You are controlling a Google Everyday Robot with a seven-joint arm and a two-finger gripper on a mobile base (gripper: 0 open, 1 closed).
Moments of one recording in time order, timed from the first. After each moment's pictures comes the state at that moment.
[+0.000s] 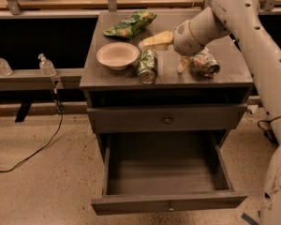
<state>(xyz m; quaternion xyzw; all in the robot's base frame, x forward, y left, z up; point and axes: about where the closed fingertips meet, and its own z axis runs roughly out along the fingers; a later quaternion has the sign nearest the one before) 0.714 -0.086 0.859 -0.93 -0.02 -0.16 0.33</state>
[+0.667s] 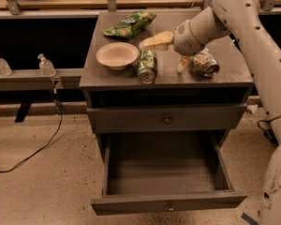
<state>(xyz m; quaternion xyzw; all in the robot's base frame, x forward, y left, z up) 0.714 -0.086 0.860 -0.93 -0.02 -0.16 0.33</state>
